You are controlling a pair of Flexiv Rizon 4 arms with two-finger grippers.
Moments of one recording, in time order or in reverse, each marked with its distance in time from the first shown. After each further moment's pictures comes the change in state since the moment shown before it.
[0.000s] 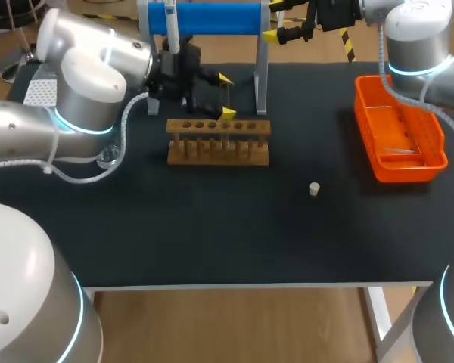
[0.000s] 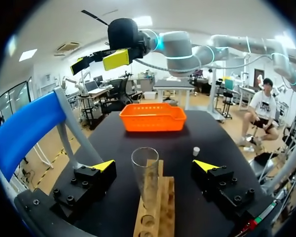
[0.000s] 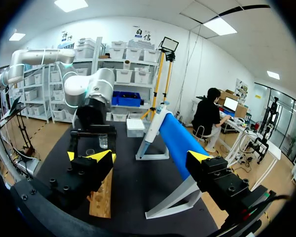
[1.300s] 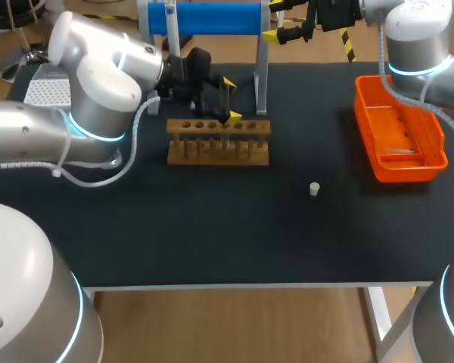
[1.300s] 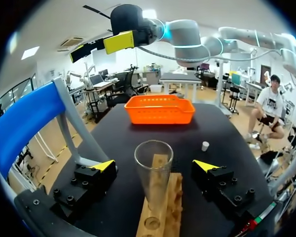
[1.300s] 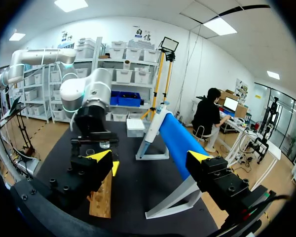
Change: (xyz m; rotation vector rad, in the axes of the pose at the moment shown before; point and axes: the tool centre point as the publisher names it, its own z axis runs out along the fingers) left arm -0.008 0.011 0.017 -0.054 -0.065 -0.016; right arm 0.000 0.000 0.000 0.000 0.000 0.000
